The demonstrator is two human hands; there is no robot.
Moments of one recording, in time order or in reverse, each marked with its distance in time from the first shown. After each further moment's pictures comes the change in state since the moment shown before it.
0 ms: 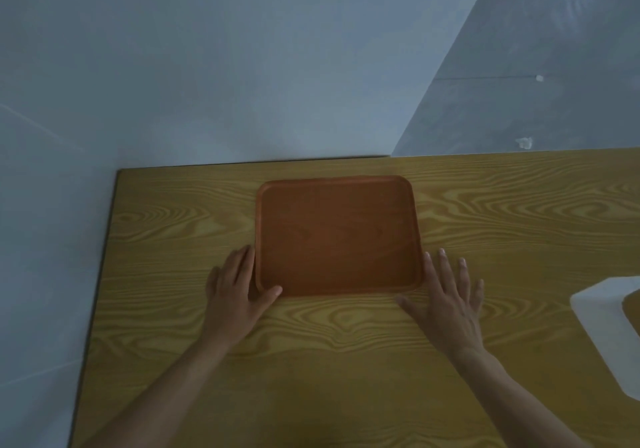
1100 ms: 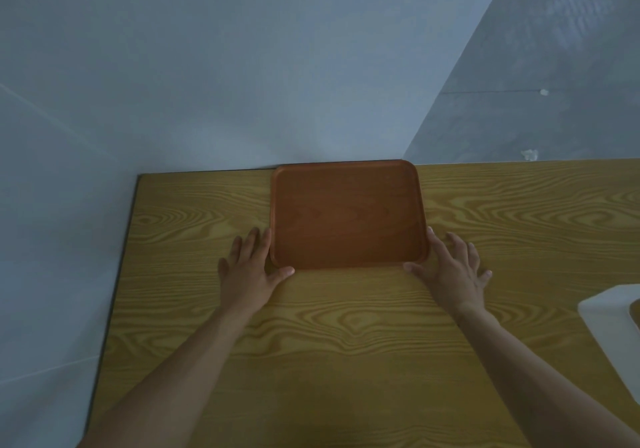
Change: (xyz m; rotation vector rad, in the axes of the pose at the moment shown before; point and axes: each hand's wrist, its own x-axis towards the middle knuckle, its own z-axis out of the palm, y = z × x) left_hand 0.044 0.007 -0.014 0.069 -0.166 -0.143; right_hand 0.055 -0.017 -0.029 0.151 -0.032 0.148
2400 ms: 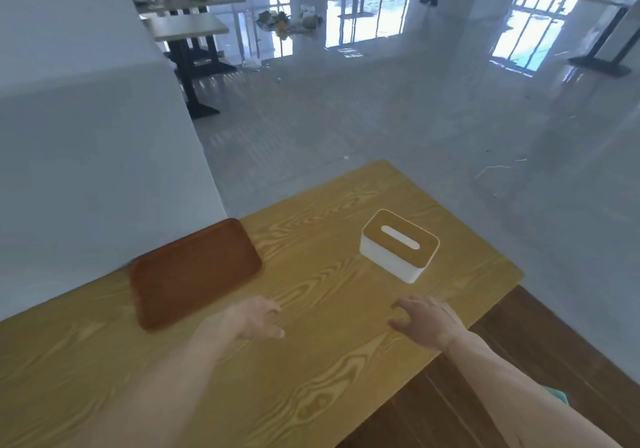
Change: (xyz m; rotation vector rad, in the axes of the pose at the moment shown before) left_hand -0.152 0.244 -0.011 0.480 -0.513 0.607; right_hand -0.276 0.207 -0.108 -0.143 -0.011 0.107
